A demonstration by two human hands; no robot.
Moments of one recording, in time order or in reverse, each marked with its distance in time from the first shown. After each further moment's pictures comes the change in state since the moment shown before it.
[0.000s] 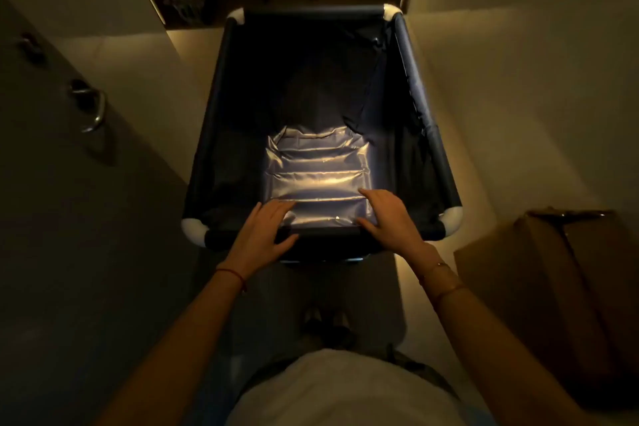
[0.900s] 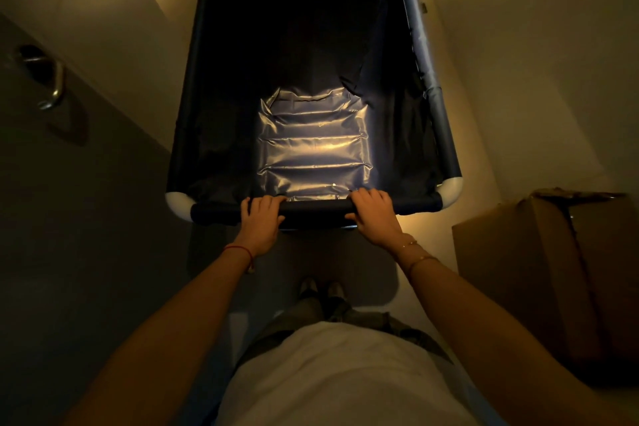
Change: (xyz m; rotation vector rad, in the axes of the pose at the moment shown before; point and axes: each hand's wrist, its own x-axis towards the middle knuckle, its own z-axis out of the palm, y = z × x) left_hand 0.022 -0.017 0.074 0.243 -0.198 -0.290; right_hand 0.012 0.051 0.063 -0.217 -0.184 0.011
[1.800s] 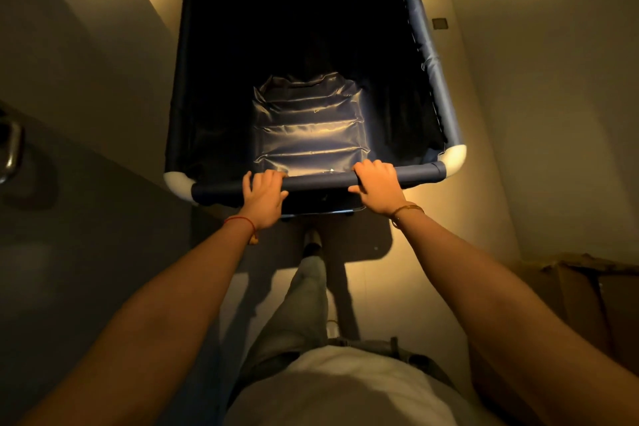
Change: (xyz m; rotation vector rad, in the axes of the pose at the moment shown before) left_hand 0.211 -0.027 -0.055 -0.099 0.069 -0.038; right_hand 0.227 0.061 -0.067 -0.108 -0.005 -0.066
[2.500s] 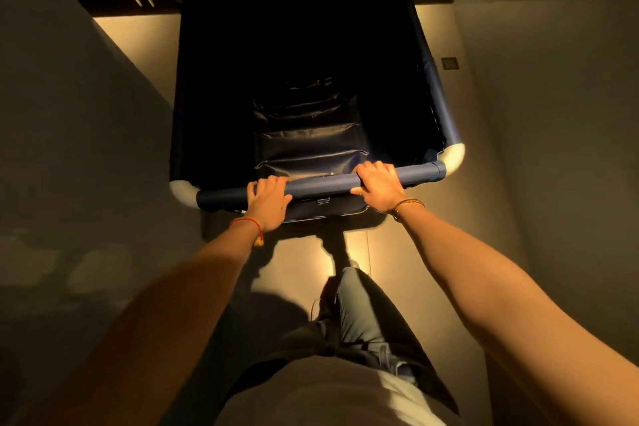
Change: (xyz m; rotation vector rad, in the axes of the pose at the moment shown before) left_hand 0.301 -0.036 -0.107 0.083 -0.087 -0.057; right_hand 0.311 0.073 -0.074 0.057 -0.049 0.058
